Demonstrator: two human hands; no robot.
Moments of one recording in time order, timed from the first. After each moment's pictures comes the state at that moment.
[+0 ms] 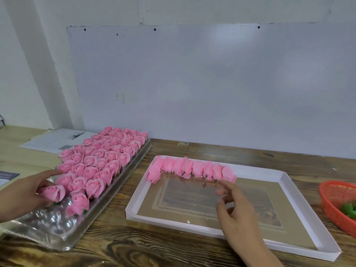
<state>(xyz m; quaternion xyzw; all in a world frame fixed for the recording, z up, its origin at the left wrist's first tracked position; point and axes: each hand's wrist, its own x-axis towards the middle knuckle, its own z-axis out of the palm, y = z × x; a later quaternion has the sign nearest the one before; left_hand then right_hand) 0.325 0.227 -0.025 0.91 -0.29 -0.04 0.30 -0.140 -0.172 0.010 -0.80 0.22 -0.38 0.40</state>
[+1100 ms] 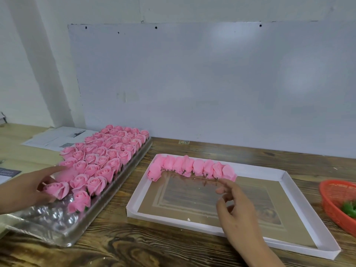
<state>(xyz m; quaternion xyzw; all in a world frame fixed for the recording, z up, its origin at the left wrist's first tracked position) 0.323 0.220 -0.013 0.90 -0.30 -0.04 0.31 -0.139 -0.172 0.009 -0.80 0.23 -0.38 0.40</state>
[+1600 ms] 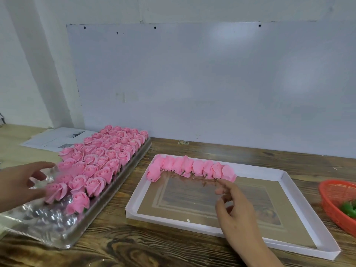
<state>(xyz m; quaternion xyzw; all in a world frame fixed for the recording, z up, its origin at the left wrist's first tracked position) 0.225 0.196 0.063 0.93 -0.25 0.02 0.28 -0.138 -0.172 0.010 -0.80 0.22 -0.38 0.40</state>
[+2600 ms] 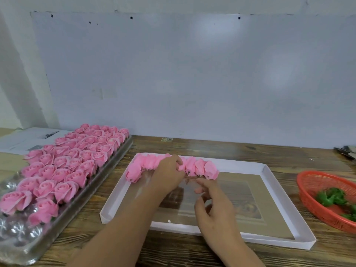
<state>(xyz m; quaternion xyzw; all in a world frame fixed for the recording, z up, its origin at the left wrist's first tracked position) 0.053 -0.154 0.023 0.83 -0.42 -0.06 0.37 -0.139 -0.170 0.010 -0.82 0.23 -0.37 0.38</state>
